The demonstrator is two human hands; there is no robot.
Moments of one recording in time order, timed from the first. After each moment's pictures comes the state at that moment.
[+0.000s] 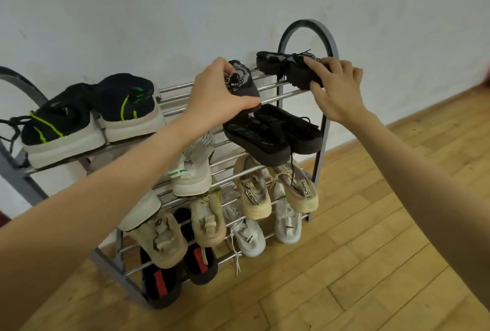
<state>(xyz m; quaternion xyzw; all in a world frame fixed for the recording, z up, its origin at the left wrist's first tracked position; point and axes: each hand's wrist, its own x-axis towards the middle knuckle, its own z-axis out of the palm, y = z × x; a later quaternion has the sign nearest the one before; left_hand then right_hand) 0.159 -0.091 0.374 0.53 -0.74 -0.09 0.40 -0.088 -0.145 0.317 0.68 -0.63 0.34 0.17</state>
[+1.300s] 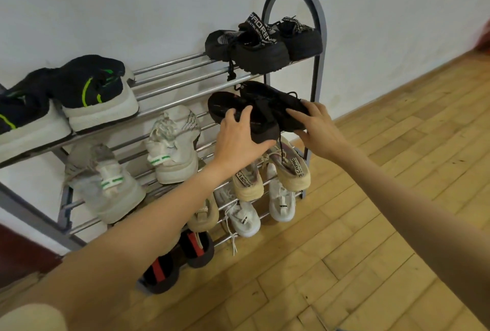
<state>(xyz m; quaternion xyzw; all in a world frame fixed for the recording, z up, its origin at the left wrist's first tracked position) 0.119 -0.117 0.233 0.55 -0.80 -0.05 0.24 -0.087 -0.114 0.207 0.74 -0.63 0.23 0.04</state>
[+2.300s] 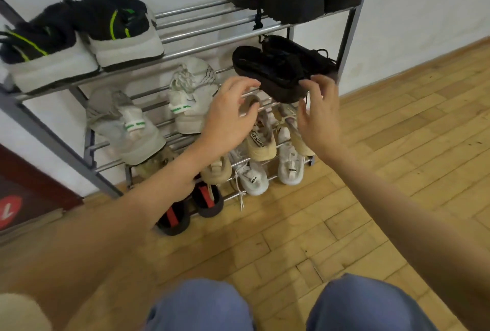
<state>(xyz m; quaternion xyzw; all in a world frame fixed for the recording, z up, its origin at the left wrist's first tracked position) 0.177 -0.056 0.239 0.45 -0.79 -0.13 0.40 -0.017 -0.071 0.180 0.66 -0.60 0.44 0.08</state>
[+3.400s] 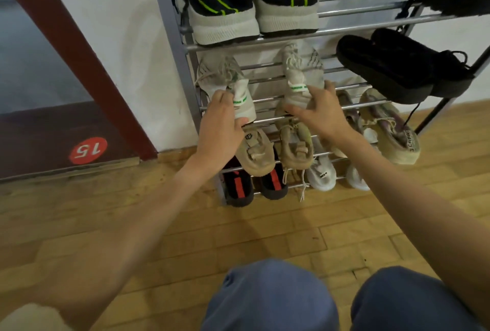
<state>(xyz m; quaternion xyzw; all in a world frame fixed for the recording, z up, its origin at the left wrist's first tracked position) 0.363 -0.001 0.220 0.67 -0.66 0.00 0.33 0.166 -0.090 0.198 0.75 -0.54 0.34 -0.20</state>
